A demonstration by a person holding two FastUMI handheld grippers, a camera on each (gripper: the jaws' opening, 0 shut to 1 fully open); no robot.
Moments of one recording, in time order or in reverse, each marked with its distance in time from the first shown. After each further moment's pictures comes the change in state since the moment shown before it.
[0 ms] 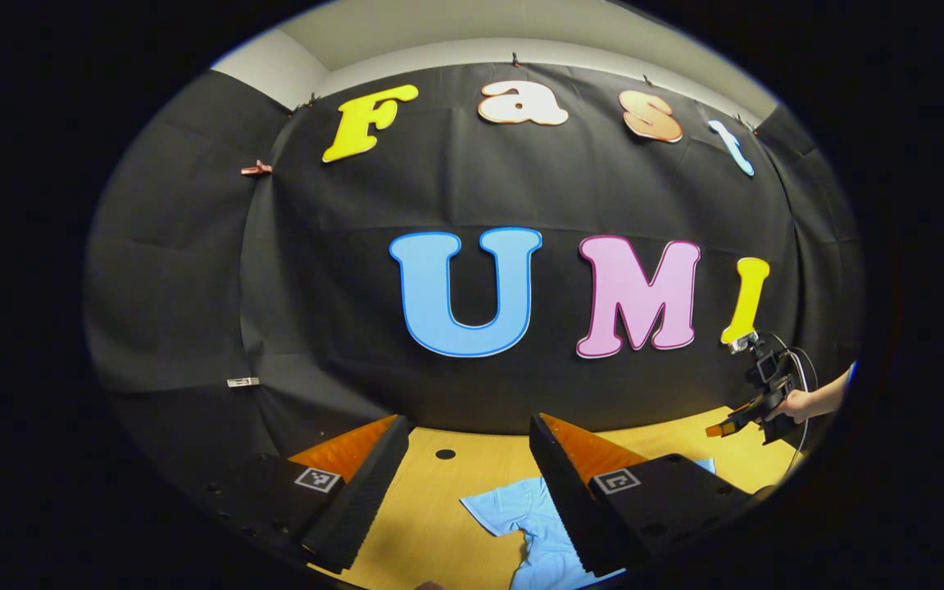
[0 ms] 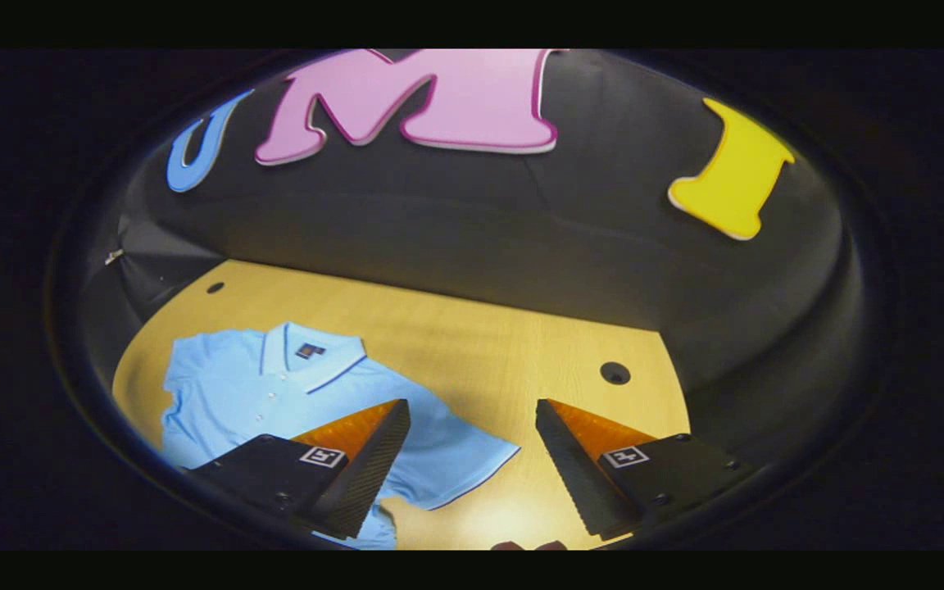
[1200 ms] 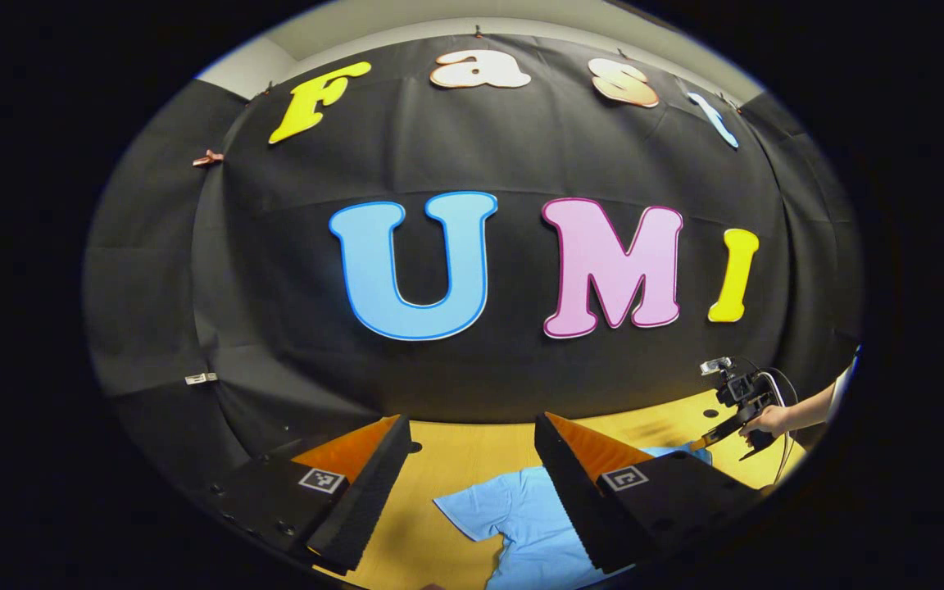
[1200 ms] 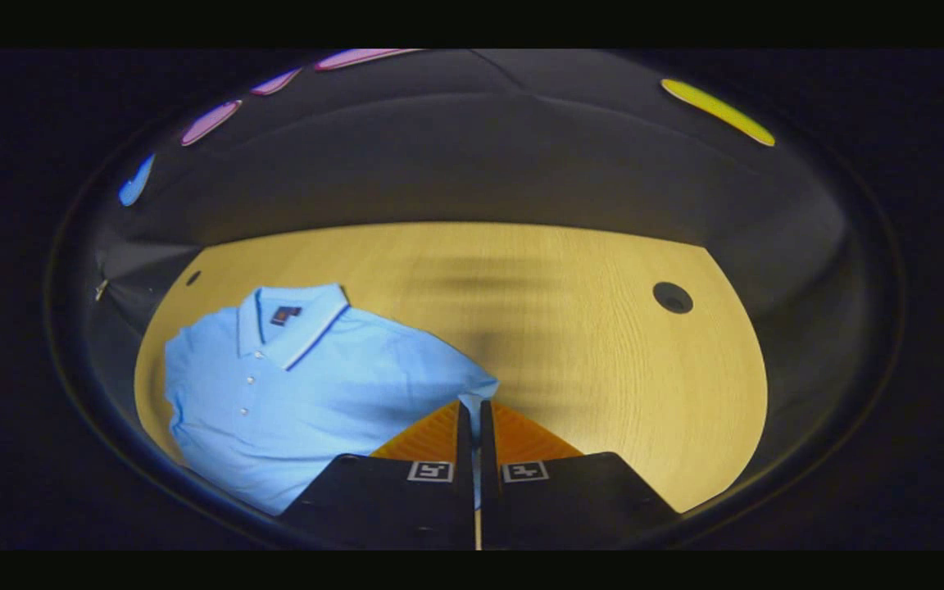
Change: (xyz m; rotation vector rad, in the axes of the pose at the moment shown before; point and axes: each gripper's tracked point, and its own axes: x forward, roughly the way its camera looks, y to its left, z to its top) left arm 0.044 -0.049 -0.024 -0.006 0.065 -0.085; right arm 0.026 0.042 -0.028 0.158 0.157 0.099
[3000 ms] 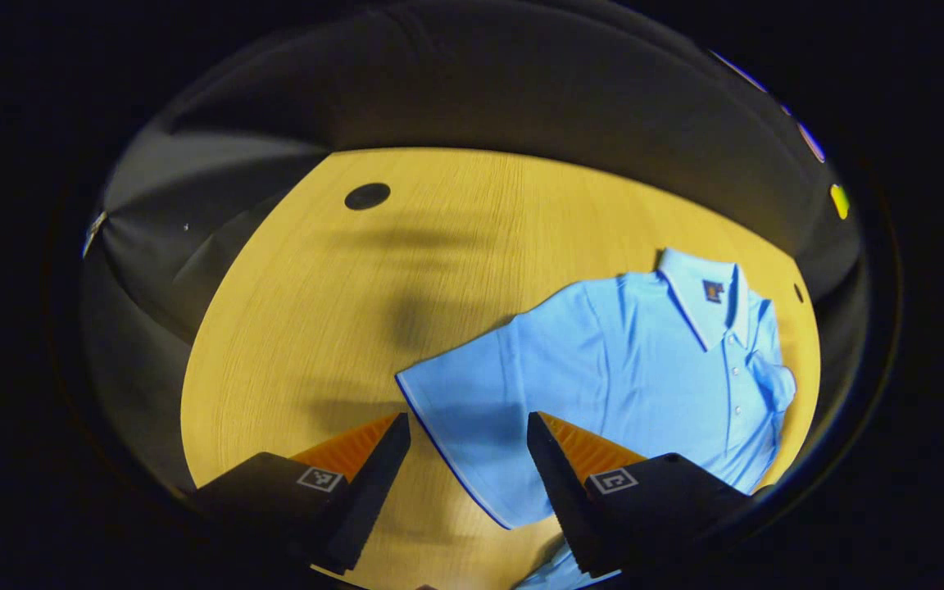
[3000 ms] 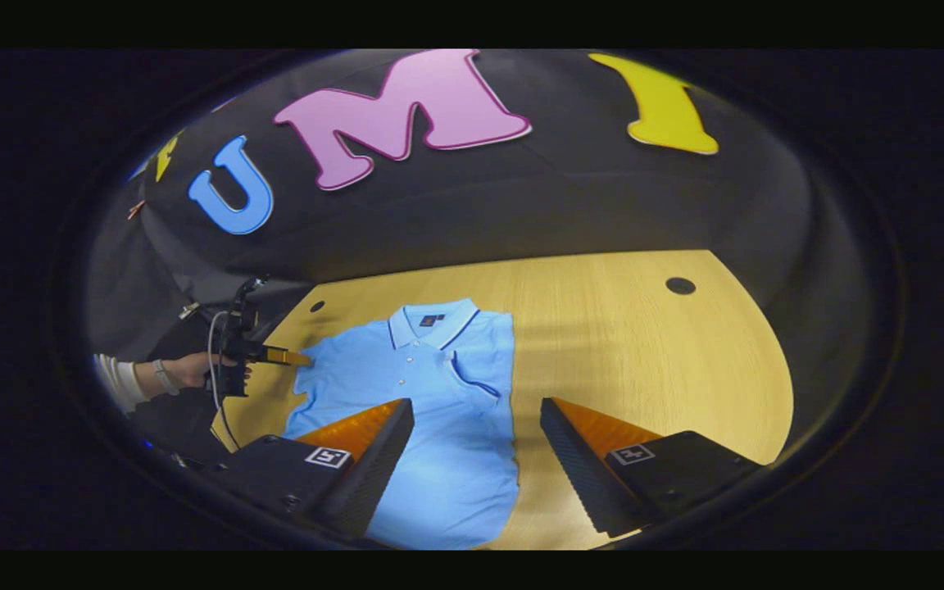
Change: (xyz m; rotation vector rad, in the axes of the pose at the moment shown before) left arm 0.205 0.026 -0.354 -0.048 1.007 0.010; right arm -0.162 0.050 -0.067 0.140 -0.158 0.214
